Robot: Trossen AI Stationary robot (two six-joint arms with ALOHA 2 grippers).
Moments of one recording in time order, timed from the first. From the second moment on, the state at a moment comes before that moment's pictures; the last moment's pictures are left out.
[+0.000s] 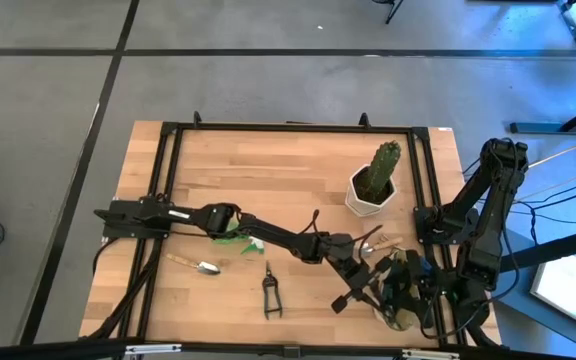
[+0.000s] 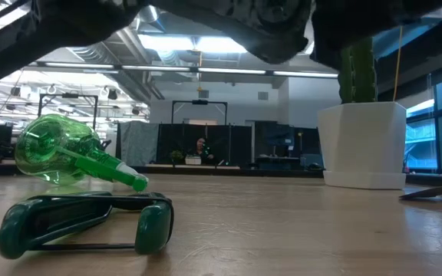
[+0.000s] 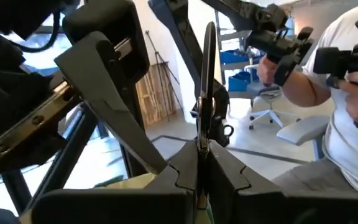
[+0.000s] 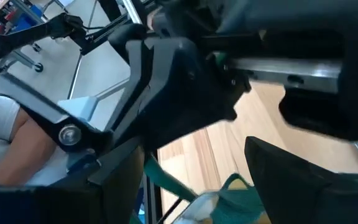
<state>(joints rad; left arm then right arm) -0.21 2.71 2.33 0.54 0.64 0.09 1.25 1.18 0.76 -0.43 0.87 1.33</state>
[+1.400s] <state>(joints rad) -0.23 2.69 2.36 0.50 0.60 0.16 1.30 1.17 0.76 -0.50 0.97 1.26</state>
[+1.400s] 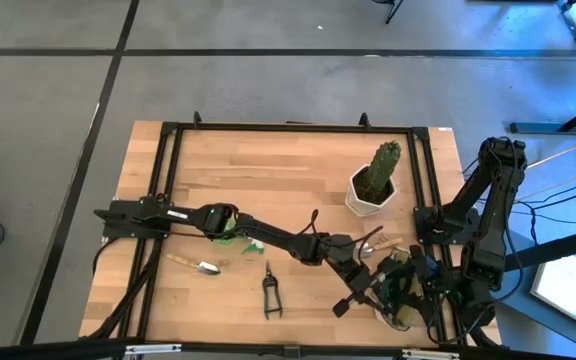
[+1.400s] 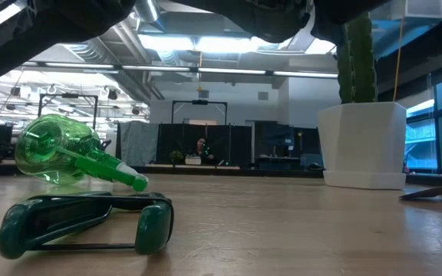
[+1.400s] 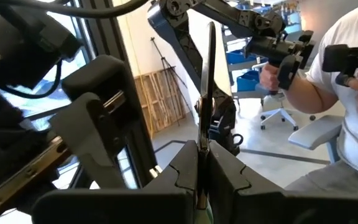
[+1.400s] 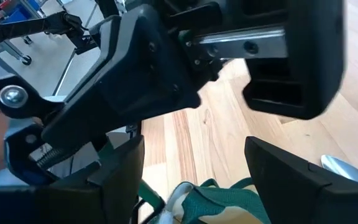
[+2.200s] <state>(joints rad) -0.22 2.73 2.36 0.61 0.63 0.11 1.30 1.16 0.76 -0.52 0.97 1.25</state>
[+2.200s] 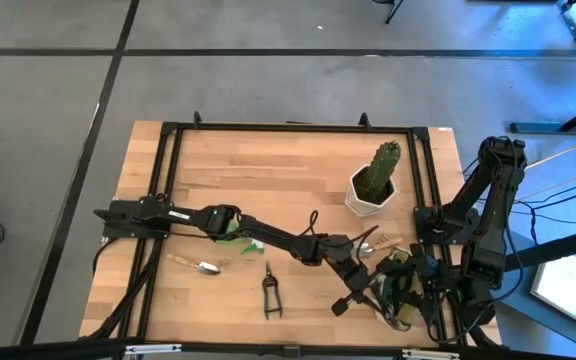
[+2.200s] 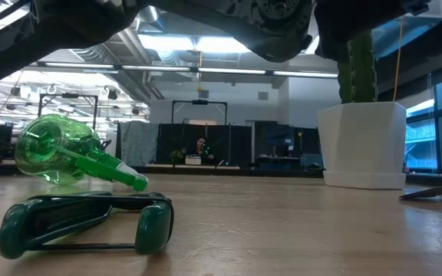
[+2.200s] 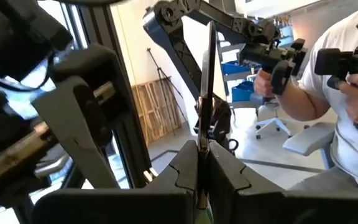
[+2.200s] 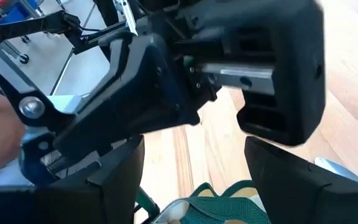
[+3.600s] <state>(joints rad) -0.22 2.74 2.36 0.52 0.48 0.06 1.28 1.16 0.76 -0.53 0.94 1.24</state>
